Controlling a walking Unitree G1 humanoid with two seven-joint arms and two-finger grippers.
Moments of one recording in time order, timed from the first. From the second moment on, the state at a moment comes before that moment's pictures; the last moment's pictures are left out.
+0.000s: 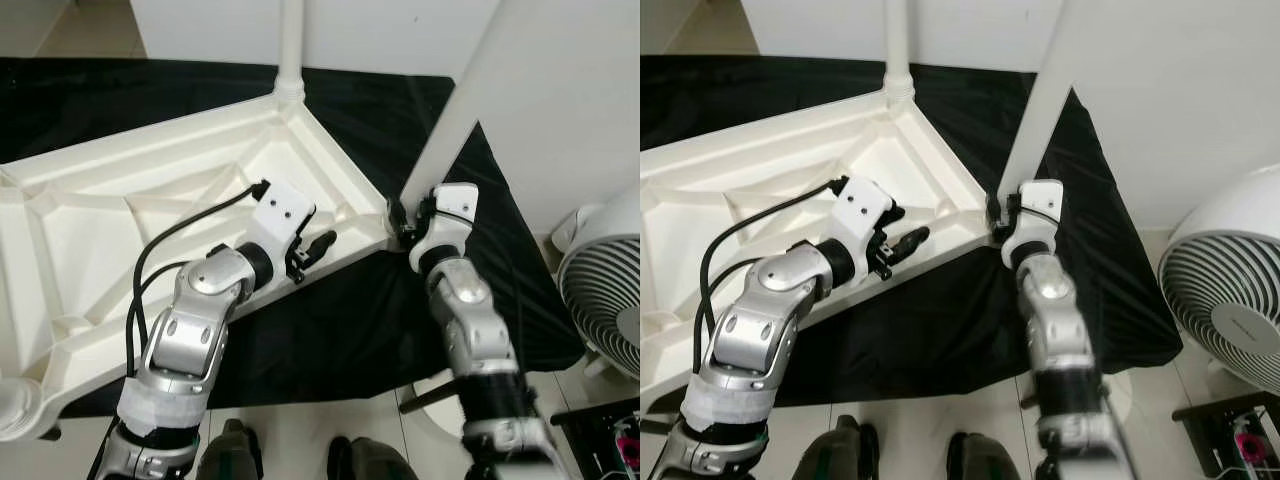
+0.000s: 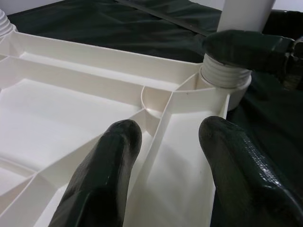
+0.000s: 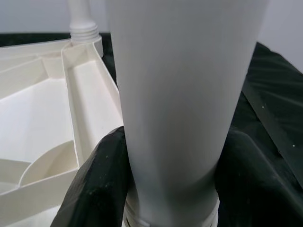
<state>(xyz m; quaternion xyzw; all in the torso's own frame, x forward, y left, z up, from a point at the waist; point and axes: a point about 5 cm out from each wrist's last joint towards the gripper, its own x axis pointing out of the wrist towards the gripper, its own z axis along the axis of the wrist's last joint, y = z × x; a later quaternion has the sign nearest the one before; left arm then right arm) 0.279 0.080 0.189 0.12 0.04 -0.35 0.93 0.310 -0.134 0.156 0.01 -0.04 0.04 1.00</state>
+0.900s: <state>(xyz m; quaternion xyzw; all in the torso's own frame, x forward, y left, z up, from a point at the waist) 0.275 0.074 0.186 0.13 0.04 -0.36 0.92 0.288 -0.129 0.165 0.04 -0.06 0.08 0.99</state>
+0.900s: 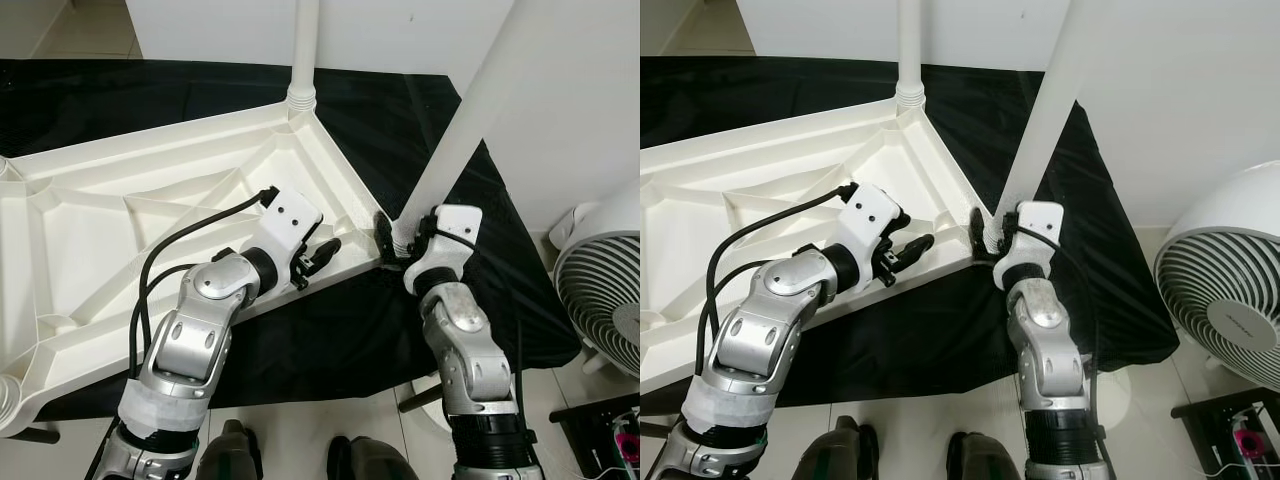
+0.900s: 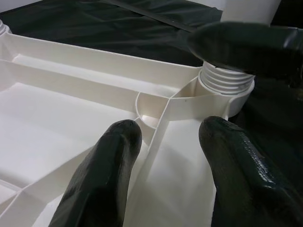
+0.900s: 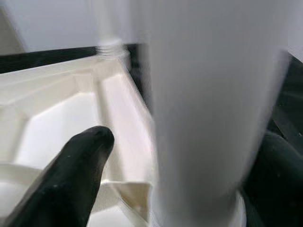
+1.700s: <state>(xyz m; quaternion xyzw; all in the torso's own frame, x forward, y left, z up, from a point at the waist) 0.275 0.074 0.186 0.13 0.04 -0.37 0.92 0.330 -0.165 0.145 -0.04 0.01 0.31 0.95</state>
